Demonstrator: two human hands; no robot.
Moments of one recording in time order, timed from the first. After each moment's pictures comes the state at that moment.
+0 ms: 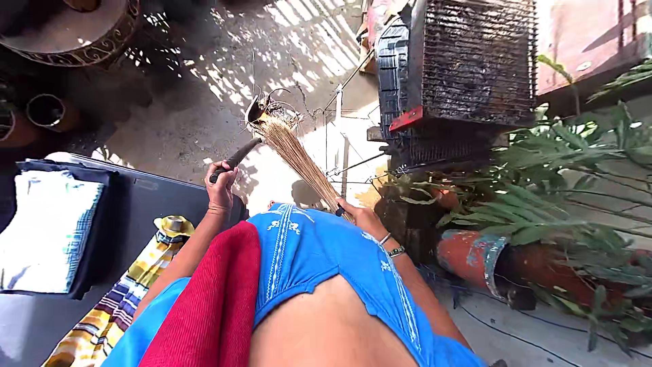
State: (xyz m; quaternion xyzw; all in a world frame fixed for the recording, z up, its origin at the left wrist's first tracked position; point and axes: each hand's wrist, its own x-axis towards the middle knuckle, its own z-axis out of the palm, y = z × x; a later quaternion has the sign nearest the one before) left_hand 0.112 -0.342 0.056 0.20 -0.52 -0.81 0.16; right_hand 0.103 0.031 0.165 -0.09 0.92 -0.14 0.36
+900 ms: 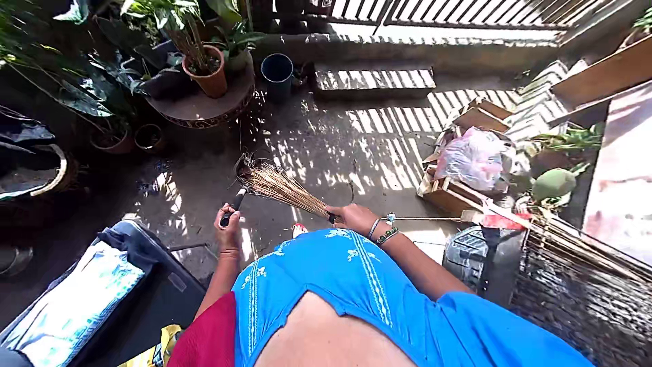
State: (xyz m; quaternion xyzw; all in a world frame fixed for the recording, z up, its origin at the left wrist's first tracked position) left_hand -0.117 -0.504 0.046 0.43 -0.54 -0.63 0.36; right_hand -0.370 -0.257 0.159 -0.42 0.80 0.02 0.42
